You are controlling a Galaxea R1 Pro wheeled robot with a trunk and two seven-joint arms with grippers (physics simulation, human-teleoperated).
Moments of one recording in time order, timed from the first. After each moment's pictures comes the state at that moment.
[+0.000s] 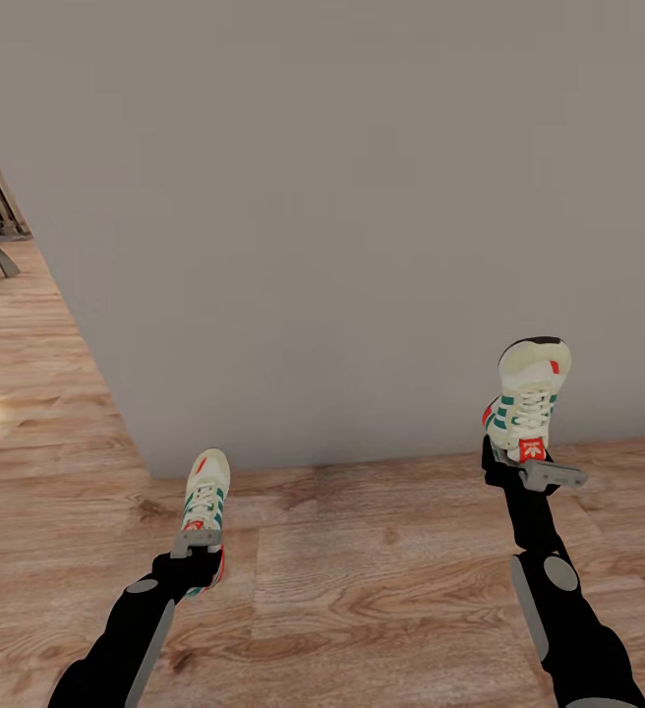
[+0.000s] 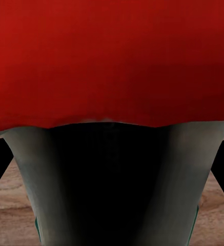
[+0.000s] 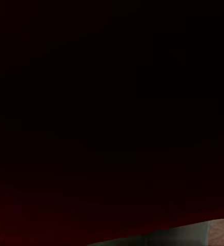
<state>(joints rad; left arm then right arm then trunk) -0.29 -0.01 0.04 -1.17 -0.03 0.49 -0.01 -0.40 -0.03 -0.25 -1.16 0.01 -0.38 0.02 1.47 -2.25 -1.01</state>
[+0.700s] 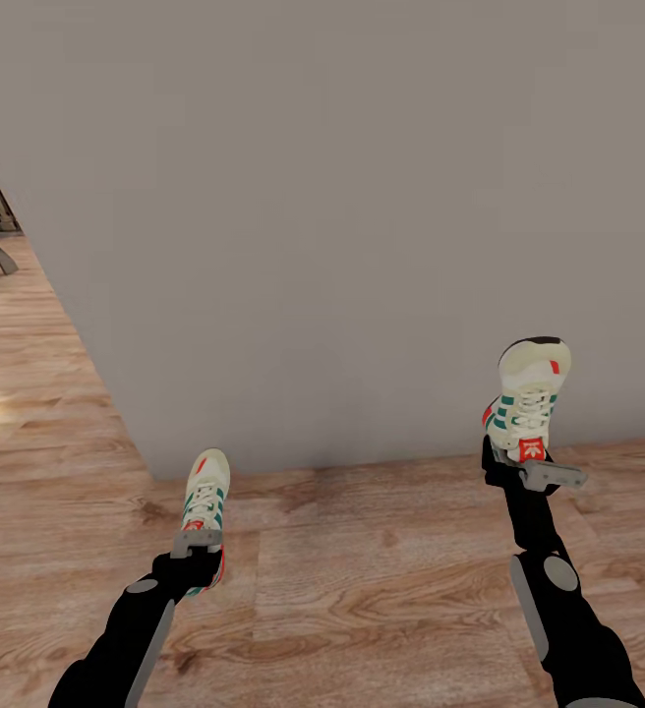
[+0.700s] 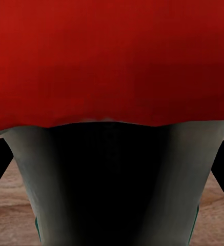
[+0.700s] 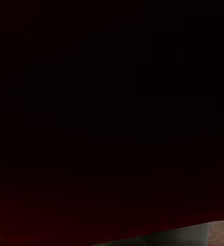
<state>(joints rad) -0.29 -0.01 0.04 -1.17 -0.03 0.49 -0.01 -0.41 -0.03 -0.25 -1.16 0.01 -0.38 0.02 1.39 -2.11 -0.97</state>
